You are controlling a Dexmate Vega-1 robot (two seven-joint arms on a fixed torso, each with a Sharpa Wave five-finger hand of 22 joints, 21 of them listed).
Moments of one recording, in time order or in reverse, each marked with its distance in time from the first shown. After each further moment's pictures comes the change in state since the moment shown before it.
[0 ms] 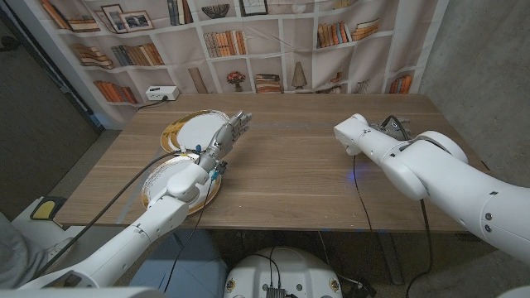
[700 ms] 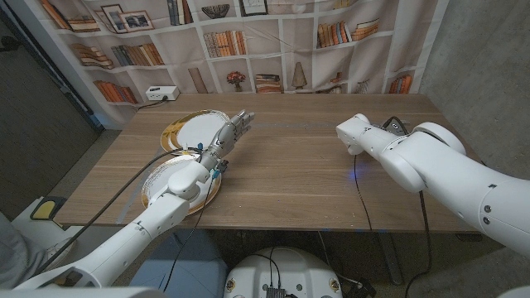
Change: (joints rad) left arm -0.018 0.003 0.010 0.001 0.002 0.013 -0.017; left_hand -0.004 0.004 0.000 0.000 0.000 0.000 0.000 0.000 0.000 0.000 0.000 0.000 0.000 0.000 0.000 0.000 0.000 0.000 0.000 0.000 0.000; right arm 0.041 0.012 -0.028 0.104 0.043 0.080 0.030; right_hand 0.008 0.008 0.000 0.000 0.000 0.011 0.000 0.000 0.000 0.004 -0.011 0.000 0.000 0.036 -0.015 0.000 0.005 0.004 -0.004 0.000 0.000
